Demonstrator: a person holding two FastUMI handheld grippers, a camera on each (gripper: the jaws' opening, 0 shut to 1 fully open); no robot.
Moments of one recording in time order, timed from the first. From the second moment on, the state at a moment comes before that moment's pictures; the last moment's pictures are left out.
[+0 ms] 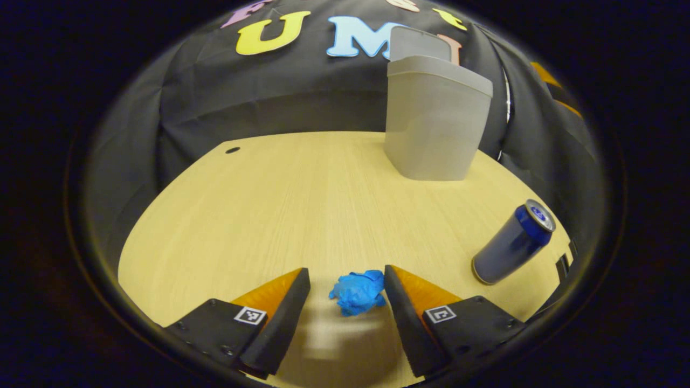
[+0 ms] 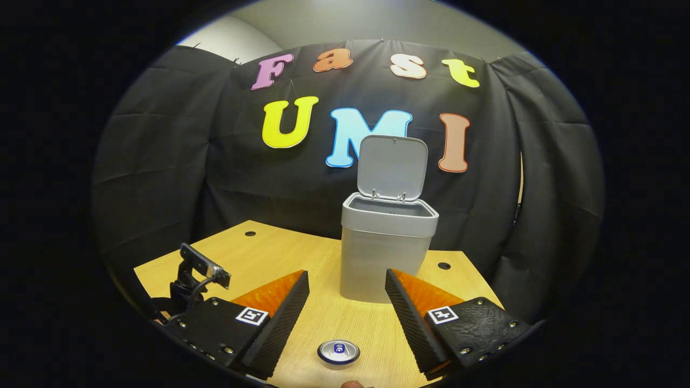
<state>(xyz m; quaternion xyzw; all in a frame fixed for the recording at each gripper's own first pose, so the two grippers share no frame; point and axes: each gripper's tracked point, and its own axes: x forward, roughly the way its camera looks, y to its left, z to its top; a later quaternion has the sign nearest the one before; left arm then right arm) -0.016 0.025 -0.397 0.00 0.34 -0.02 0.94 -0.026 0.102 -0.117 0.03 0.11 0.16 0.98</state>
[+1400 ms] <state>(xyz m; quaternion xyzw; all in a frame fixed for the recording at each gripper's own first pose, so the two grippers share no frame) 0.100 -0.015 -0.197 -0.04 0.17 -0.05 0.98 0.005 0.050 -0.106 0.04 0.09 0.11 0.99</state>
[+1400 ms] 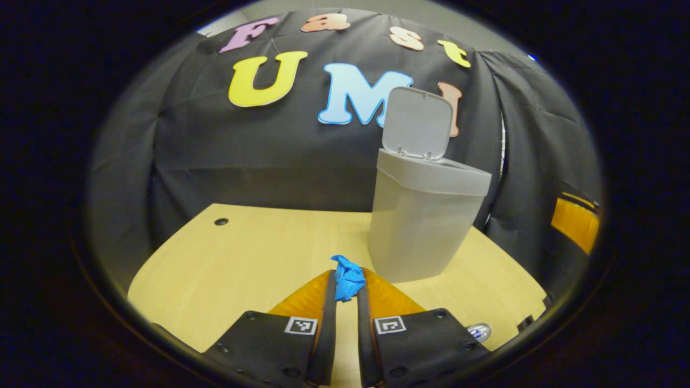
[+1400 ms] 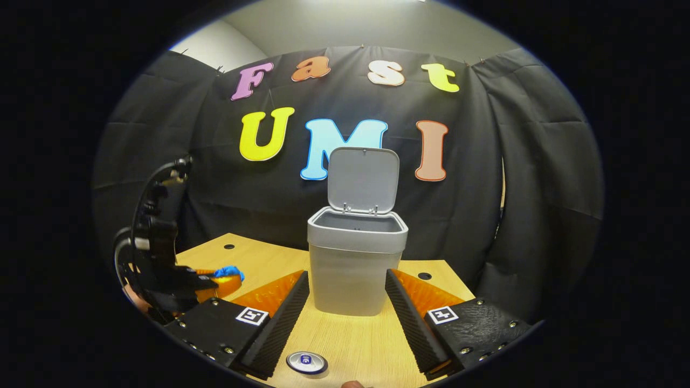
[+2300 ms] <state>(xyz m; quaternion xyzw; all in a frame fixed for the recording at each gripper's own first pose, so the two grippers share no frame) 0.254 -0.129 -0.064 -0.03 0.04 -0.16 0.99 0.023 0.001 -0.124 0.04 0.11 0.03 0.99</state>
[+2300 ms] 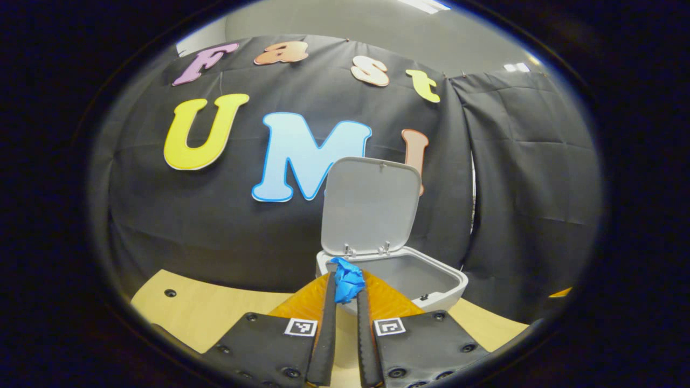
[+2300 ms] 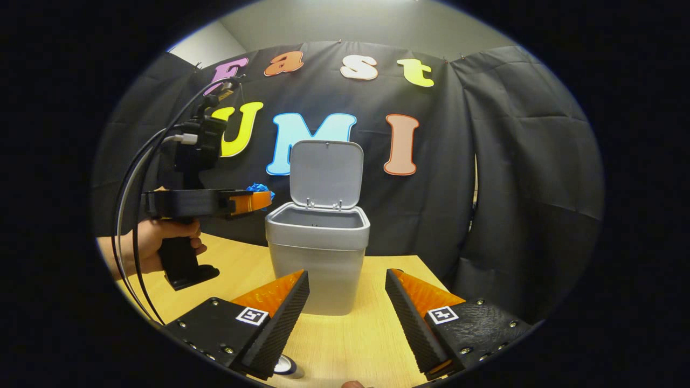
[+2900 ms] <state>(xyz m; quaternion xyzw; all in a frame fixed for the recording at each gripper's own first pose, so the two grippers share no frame) 0.289 -0.174 -0.092 -0.03 0.10 -0.19 0.98 -0.004 -0.022 -0.139 0.04 0.13 -0.01 0.99</state>
